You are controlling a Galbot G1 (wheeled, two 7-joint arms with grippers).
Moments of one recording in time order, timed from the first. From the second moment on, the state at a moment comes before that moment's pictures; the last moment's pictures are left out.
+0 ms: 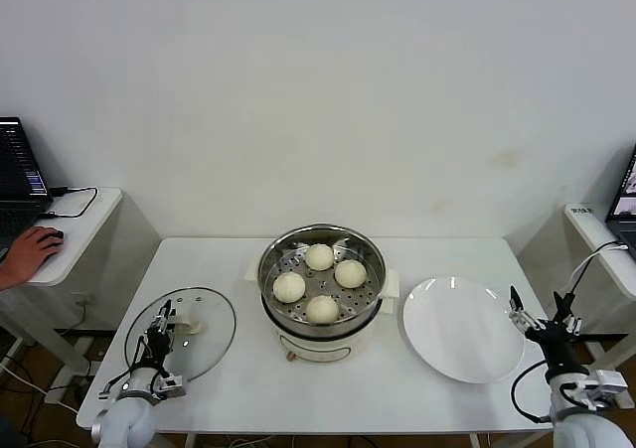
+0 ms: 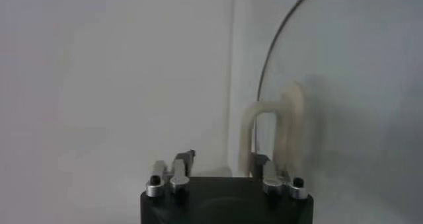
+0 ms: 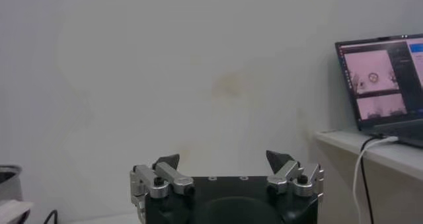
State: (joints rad) left arm 1.17 -1.25 -0.62 -1.32 1.24 -0.07 -0.18; right arm -1.48 1.20 0.85 1.85 0.58 0.06 -0.08
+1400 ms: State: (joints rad) left arm 1.37 -1.24 -0.62 -1.89 1.32 0.31 0.02; right arm -1.47 1.22 0.84 1.89 0.54 0.00 -0.07
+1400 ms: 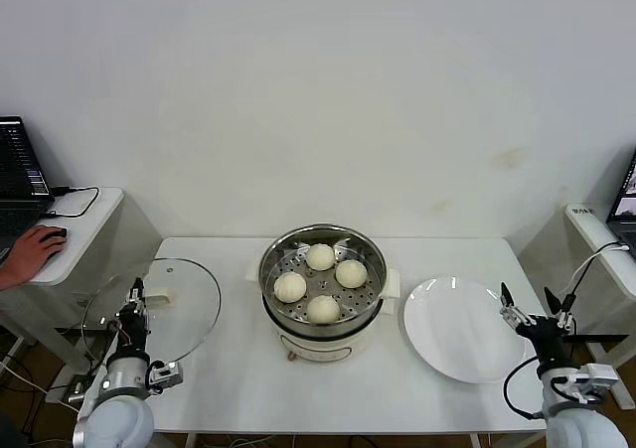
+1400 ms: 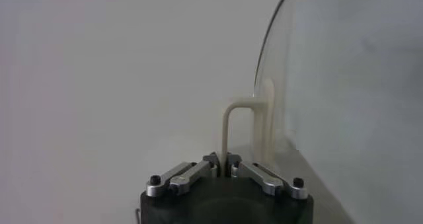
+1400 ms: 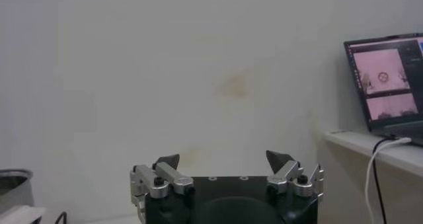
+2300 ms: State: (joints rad) left arm 1.13 -1.40 -0.16 -2.02 1.52 0.58 0.25; right arm -1.46 1.27 0.85 1.87 0.47 -0.01 -0.08
